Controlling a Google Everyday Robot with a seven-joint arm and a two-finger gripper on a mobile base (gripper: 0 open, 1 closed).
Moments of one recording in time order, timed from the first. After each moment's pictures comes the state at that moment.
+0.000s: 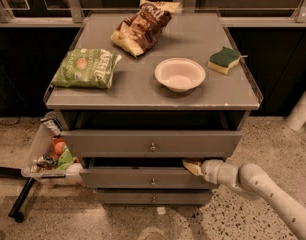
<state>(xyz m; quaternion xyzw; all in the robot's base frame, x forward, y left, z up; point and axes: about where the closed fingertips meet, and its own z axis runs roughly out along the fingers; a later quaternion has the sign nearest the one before) 0.611 -0.171 0.433 -0.27 0.78 0.33 0.47</state>
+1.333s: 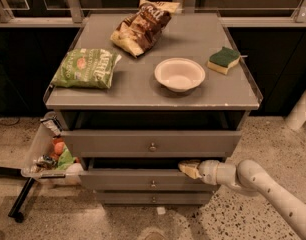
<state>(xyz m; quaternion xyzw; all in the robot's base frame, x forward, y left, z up) 0.590 -0.150 0.433 -0.30 0.77 0.38 0.42</state>
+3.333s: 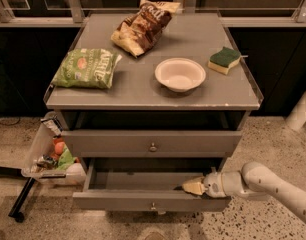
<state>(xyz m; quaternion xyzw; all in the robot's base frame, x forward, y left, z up) 0.511 -0.157 0.424 -0.24 0.84 0.42 0.25</state>
